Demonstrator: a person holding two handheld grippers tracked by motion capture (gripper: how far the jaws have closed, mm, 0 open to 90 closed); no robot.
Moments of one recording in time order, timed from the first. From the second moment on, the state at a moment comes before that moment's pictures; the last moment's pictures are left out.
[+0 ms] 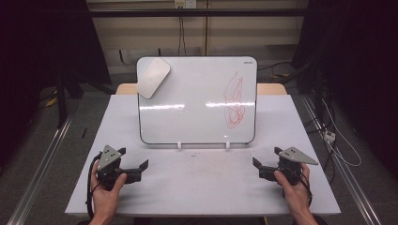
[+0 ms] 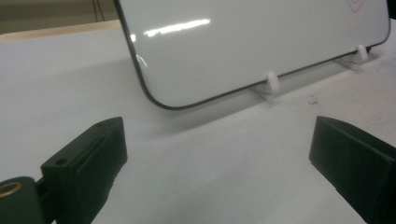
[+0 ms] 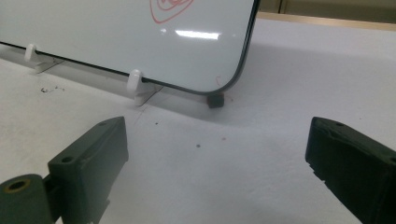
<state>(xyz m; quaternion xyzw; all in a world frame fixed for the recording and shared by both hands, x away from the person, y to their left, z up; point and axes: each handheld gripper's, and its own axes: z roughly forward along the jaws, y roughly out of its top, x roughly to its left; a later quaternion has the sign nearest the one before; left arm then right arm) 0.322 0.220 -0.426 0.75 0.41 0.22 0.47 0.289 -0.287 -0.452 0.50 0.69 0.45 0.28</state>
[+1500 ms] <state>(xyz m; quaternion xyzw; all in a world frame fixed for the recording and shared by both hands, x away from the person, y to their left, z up) 0.409 0.188 -0.338 0.77 0.34 0.30 0.45 0.292 -0.285 -0.452 0.50 0.69 0.45 0.27</state>
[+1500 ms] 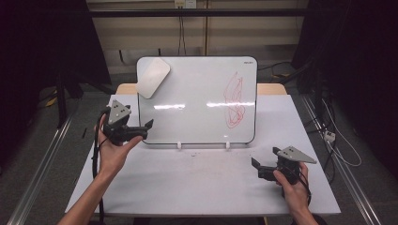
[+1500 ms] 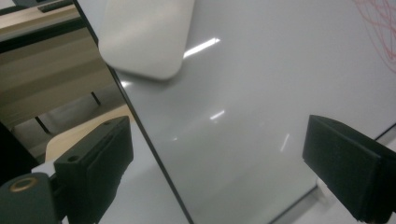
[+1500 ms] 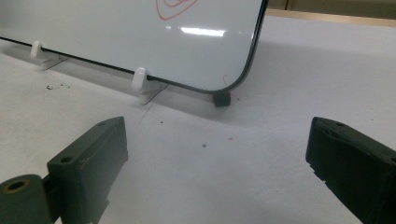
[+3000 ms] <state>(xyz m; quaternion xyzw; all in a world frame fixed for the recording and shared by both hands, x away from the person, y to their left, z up) 0.502 0.148 -0.299 0.79 0.31 0.37 0.38 0.293 -0.284 -0.453 0.49 0.70 0.45 0.26</state>
